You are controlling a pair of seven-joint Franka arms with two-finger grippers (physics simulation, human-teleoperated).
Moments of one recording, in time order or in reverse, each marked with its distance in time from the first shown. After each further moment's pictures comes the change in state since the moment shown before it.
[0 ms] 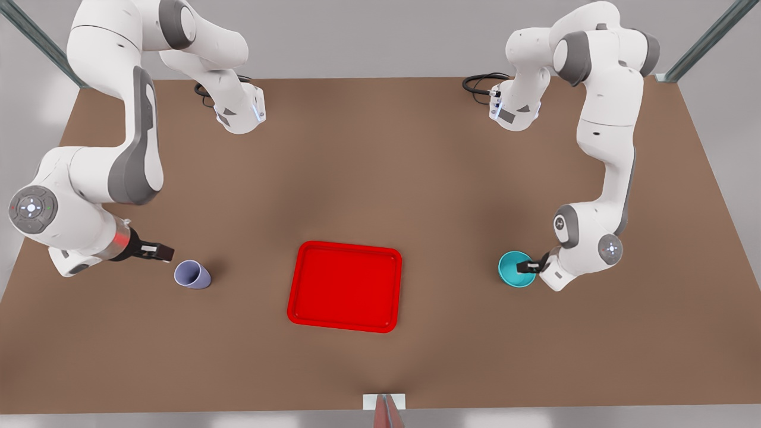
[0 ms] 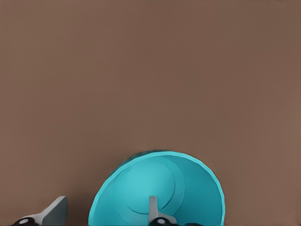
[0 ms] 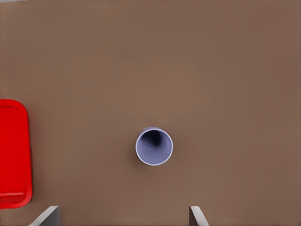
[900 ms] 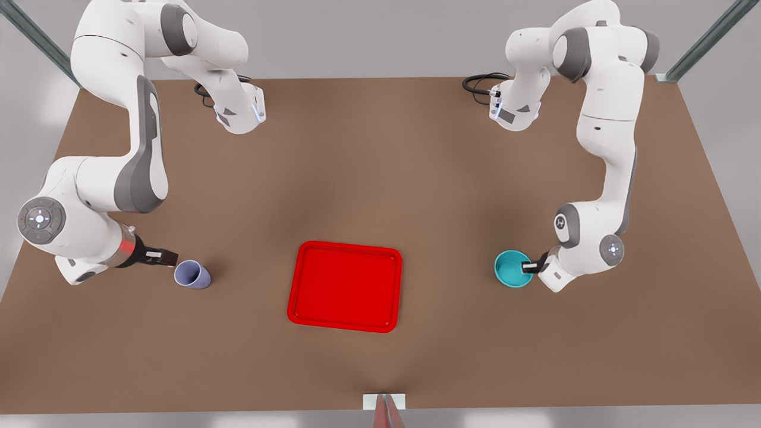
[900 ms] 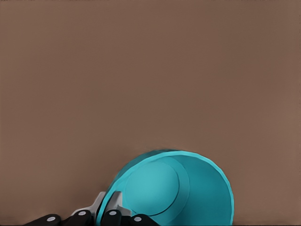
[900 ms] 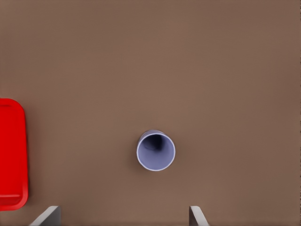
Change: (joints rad) left arm -0.006 -0.033 -0.024 0.025 -0.005 -0.063 -0.028; right arm 0.002 0.037 0.002 0.028 -0.014 0.002 -0.018
